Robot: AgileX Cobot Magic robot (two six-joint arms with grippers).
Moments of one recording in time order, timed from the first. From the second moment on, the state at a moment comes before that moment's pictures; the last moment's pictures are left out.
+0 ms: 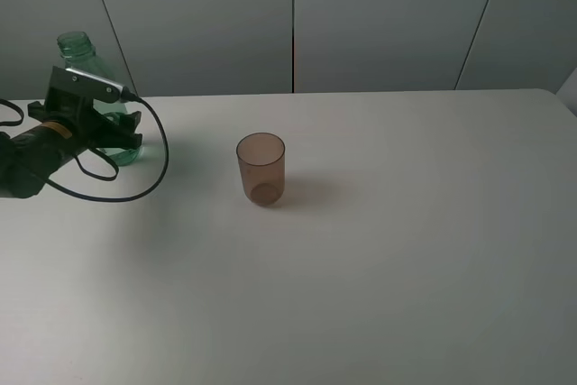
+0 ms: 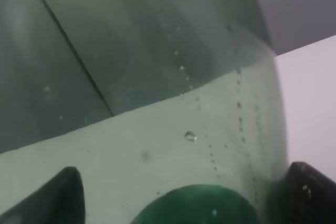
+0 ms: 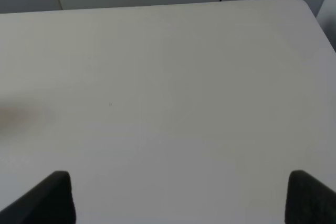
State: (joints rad) left arm -0.09 2.14 -0.76 0.00 -1.00 0.27; right arm -0.04 0.00 -0.50 0.02 1.10 0.01
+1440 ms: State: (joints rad) left arm -0.09 1.97 -0.91 0.48 -0.84 0.19; right arm -0.04 0.00 -0.50 0.02 1.10 0.01
